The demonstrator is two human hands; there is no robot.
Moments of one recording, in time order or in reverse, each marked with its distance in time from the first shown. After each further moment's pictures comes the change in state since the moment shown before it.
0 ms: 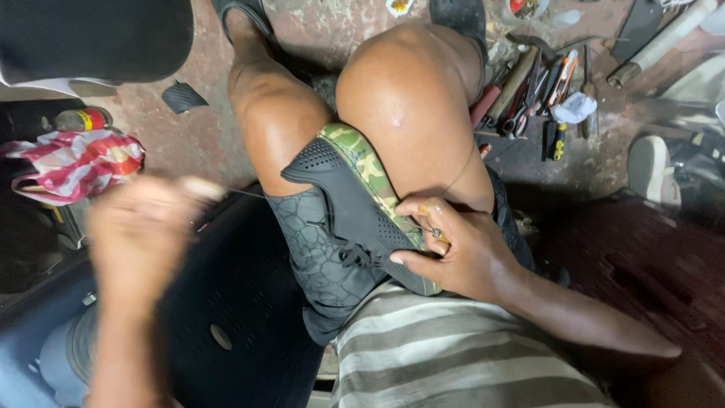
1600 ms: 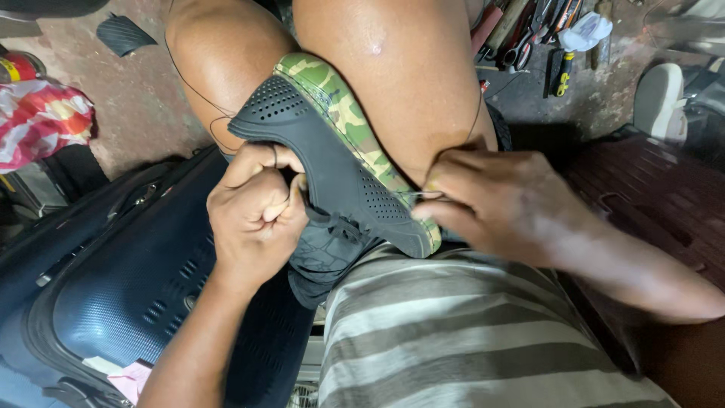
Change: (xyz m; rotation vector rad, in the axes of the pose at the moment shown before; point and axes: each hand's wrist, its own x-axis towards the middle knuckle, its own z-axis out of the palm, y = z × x) left_hand -0.036 0.039 0.110 -0.148 -0.158 0.440; right_hand 0.002 0.016 -0.035 -0.336 -0.351 -0.037
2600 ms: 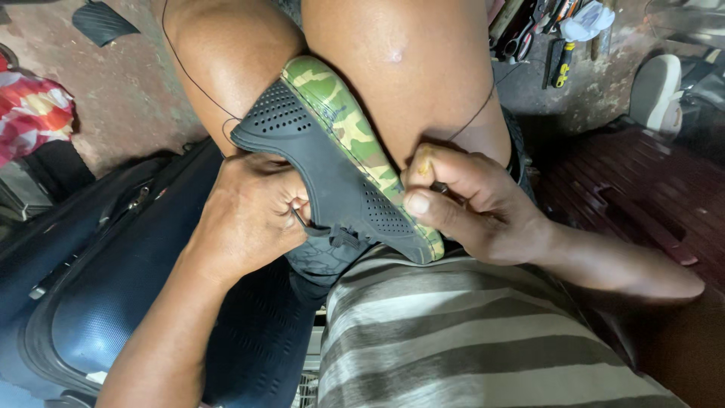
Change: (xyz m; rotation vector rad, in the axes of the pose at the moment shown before) left_hand 0.039 -0.015 -0.023 0.101 -0.461 -0.049; right_hand 0.018 -0.009 0.016 0.846 0.146 -0.238
